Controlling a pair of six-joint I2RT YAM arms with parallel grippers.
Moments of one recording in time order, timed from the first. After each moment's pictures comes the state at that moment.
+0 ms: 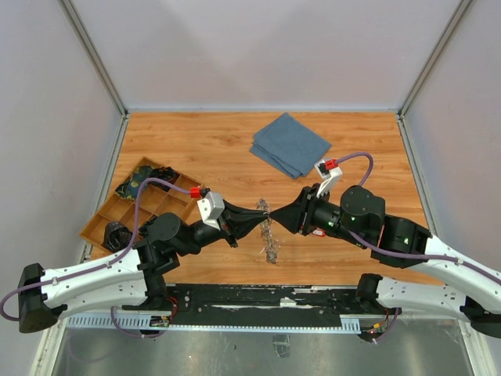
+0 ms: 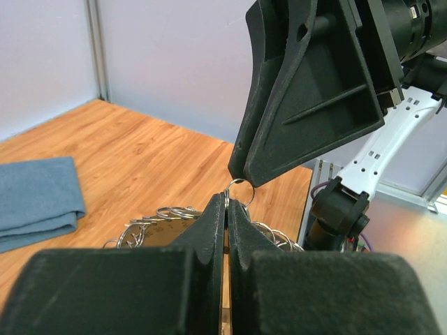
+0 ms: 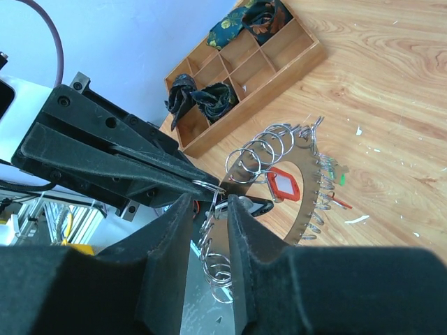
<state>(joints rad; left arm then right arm) -1.13 0.77 0.54 0.48 0.02 -0.15 1.14 0.82 1.06 -0.47 0.18 0.72</state>
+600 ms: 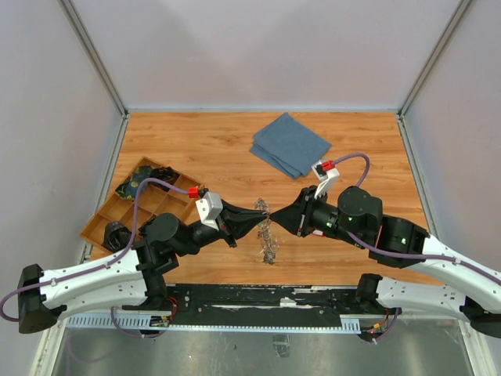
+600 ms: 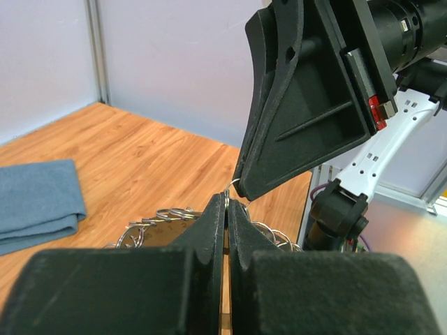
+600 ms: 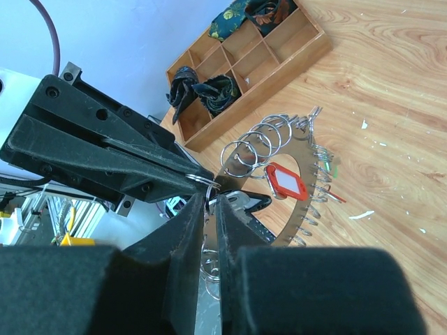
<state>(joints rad) -1.13 0.76 0.54 0.47 0.02 -0.15 1.14 0.82 1.04 -0.47 0.16 0.73</state>
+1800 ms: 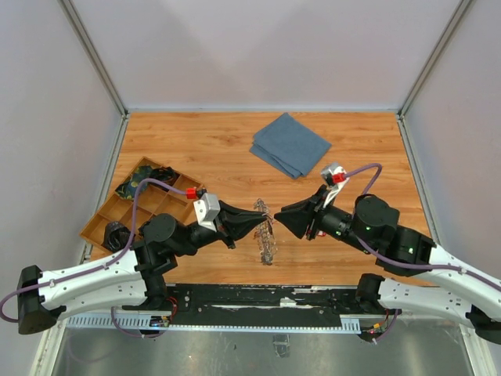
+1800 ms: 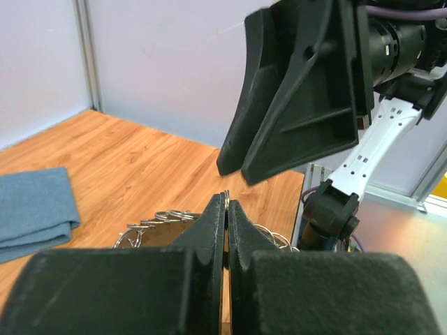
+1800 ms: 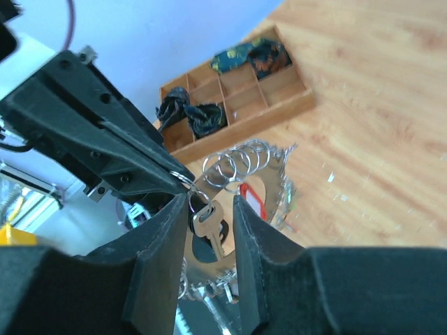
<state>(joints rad) -1.13 0.75 0.54 0.47 0.04 -0.15 1.14 0.73 0.92 -0.33 0.15 0.52</state>
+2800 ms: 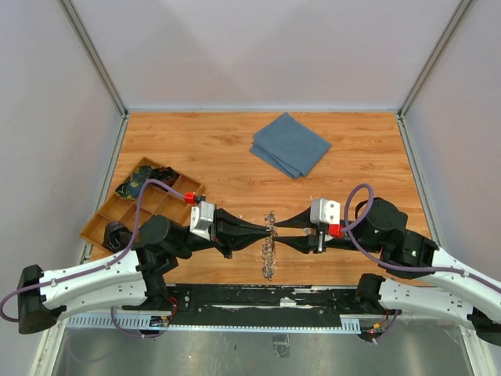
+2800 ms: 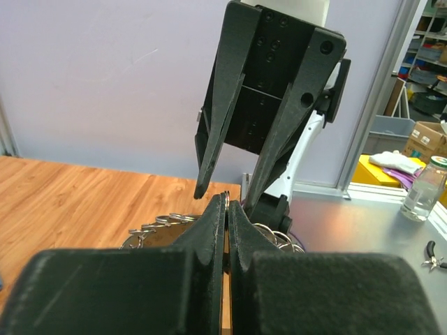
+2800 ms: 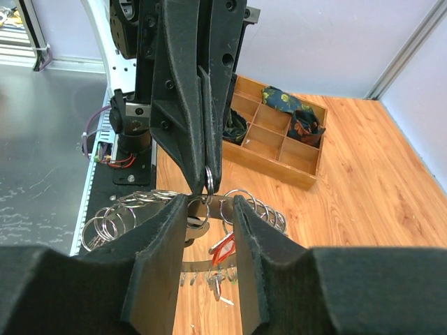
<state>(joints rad) -1.13 0.75 0.53 0.60 0.29 -0.21 1.14 0.67 0.90 -0.24 -0.31 -0.21</state>
